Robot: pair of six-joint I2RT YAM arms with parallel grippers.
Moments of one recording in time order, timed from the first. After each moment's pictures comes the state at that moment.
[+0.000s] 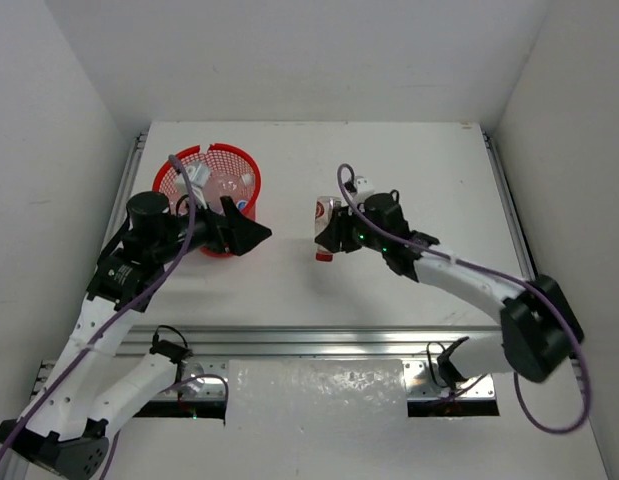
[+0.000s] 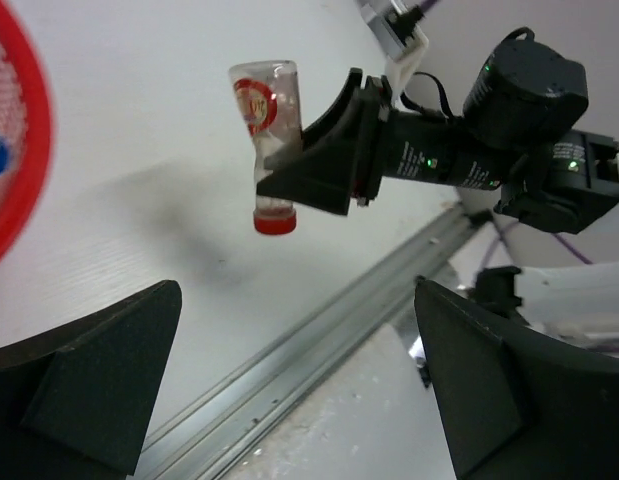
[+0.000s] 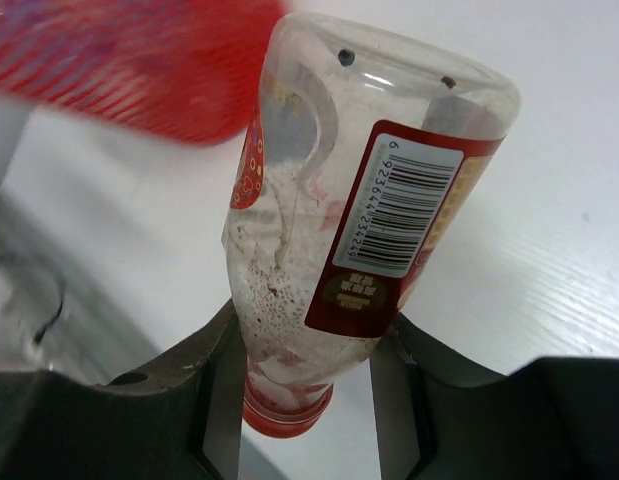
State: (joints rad) left arm -0.30 0.79 1.01 -0.55 0.43 -0.48; right arm 0.61 1.46 0.83 0.08 -0.13 0.48
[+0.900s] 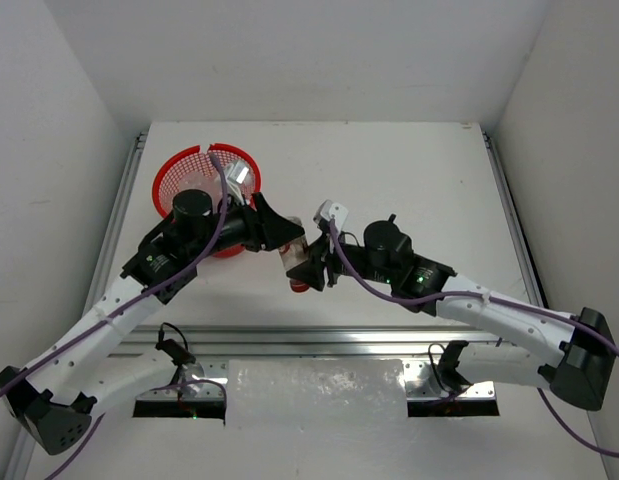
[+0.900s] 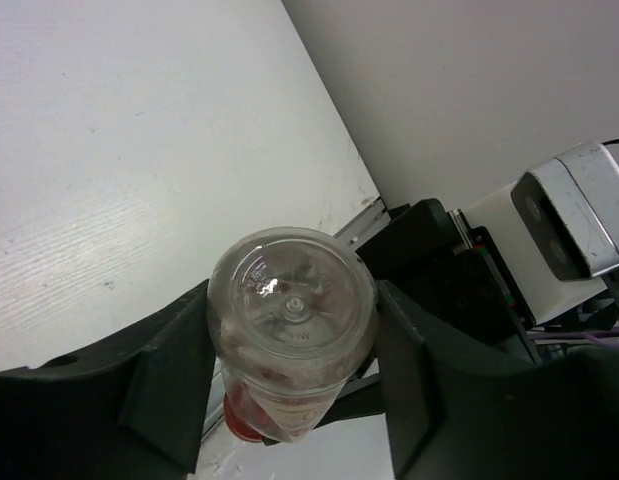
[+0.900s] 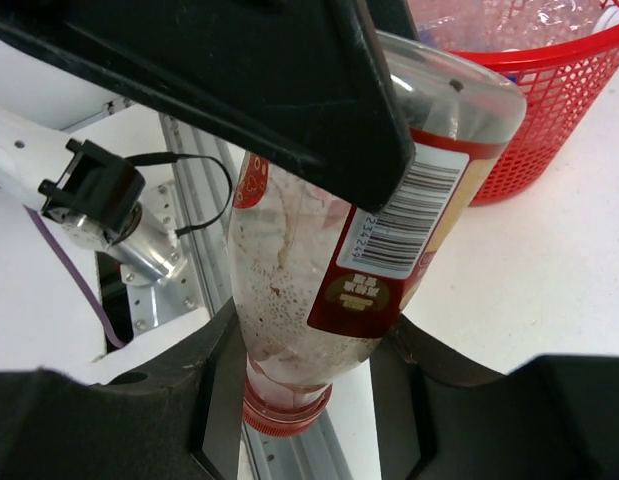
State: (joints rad) left arm -0.58 0.92 0.97 -0.30 0.33 -0.71; right arm 0.95 1.11 0.78 0.14 -0.27 0.14
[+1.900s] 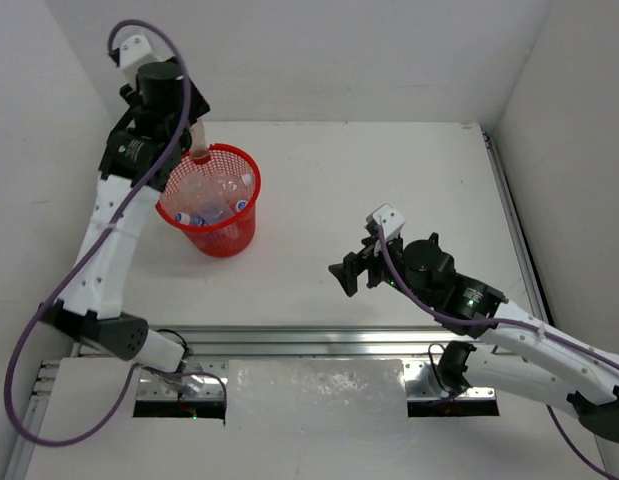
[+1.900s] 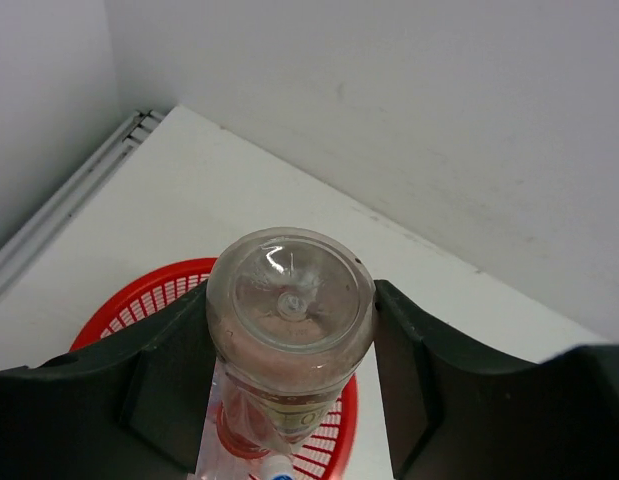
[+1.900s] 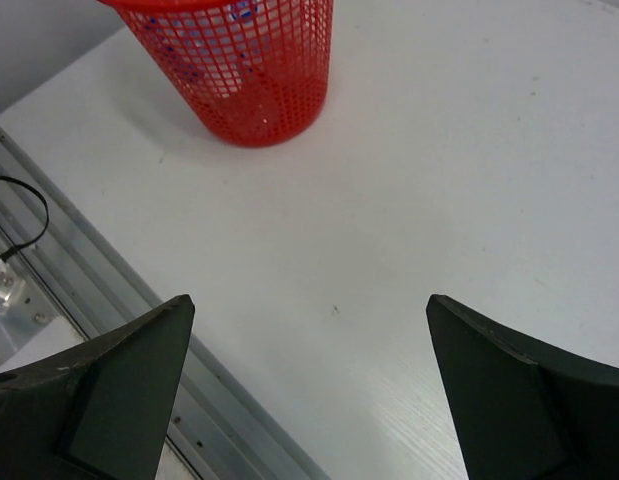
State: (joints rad) left arm -0.27 1.42 1.90 -0.72 -0.61 -0.51; right arm 0.95 0.81 0.73 -0.19 0.20 0.14
